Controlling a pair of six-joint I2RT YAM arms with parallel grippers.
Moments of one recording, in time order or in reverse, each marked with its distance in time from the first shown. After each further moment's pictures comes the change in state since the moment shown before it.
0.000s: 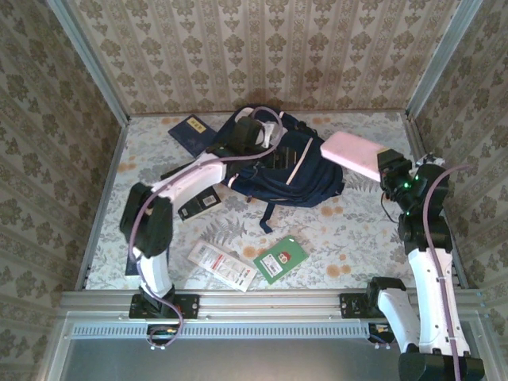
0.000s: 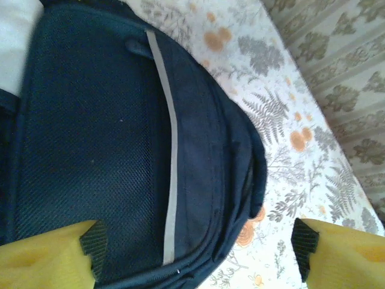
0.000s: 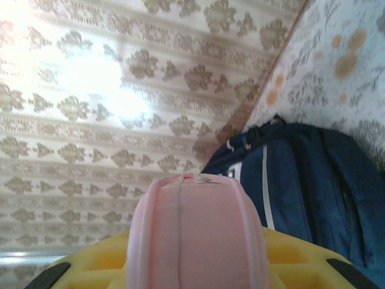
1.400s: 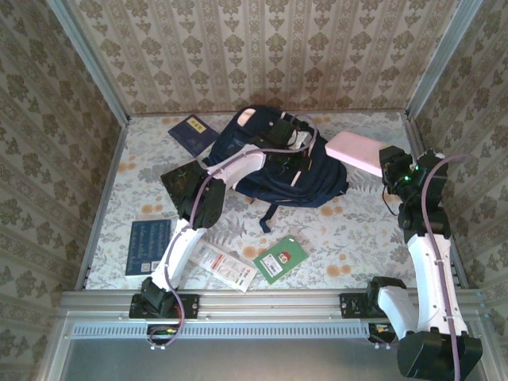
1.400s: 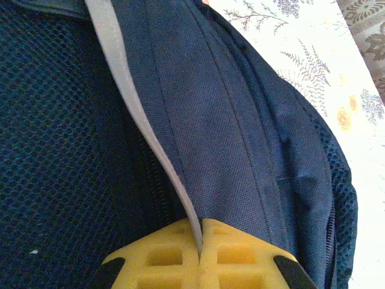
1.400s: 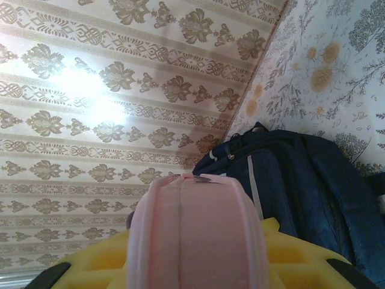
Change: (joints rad) left arm -0.040 0.549 0.581 -0.187 0.124 0.101; right arm -0.033 0.076 -0.018 0.032 -0.013 -0.030
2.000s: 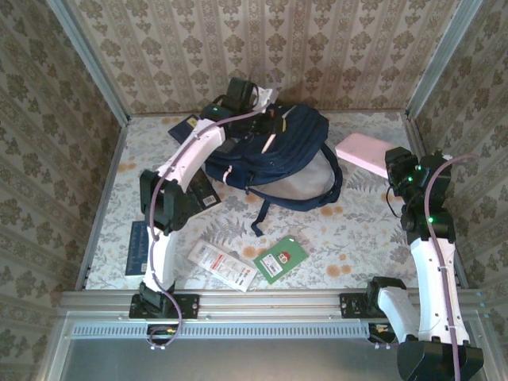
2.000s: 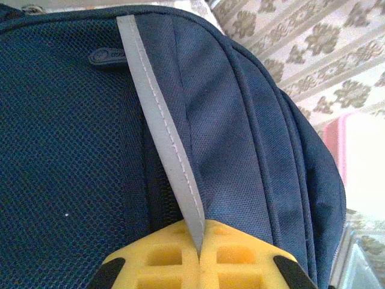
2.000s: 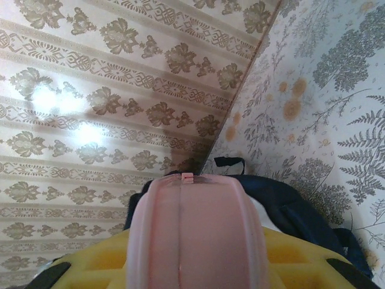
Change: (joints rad) left arm 0.171 -0.327 0.018 -0.169 0.110 -0.037; right arm 0.005 -0.020 0.060 -0.110 0.127 -0.052
